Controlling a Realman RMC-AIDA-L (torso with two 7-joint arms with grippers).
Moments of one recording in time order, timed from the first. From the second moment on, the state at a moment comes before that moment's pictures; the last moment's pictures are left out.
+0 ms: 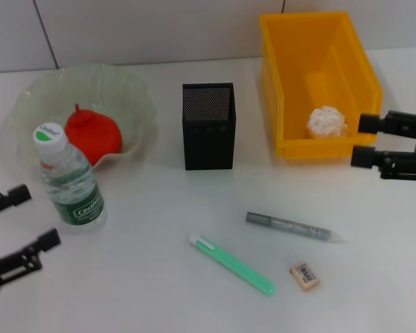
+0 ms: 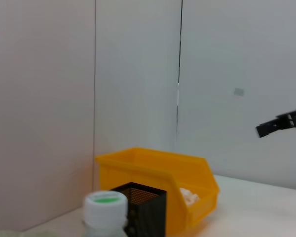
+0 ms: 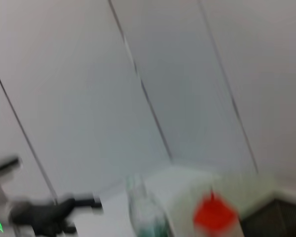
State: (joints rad) left arm -0.12 -2.07 0.75 0.82 1.66 1.77 -1.08; right arm 0.24 2.05 -0.73 -1.20 -1.73 -1.83 1.82
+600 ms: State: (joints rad) left arm -0.13 -2.07 0.76 0.69 1.71 1.74 -0.99; right arm 0.85 2.08 -1.26 -1.62 -2.51 -1.98 2.75
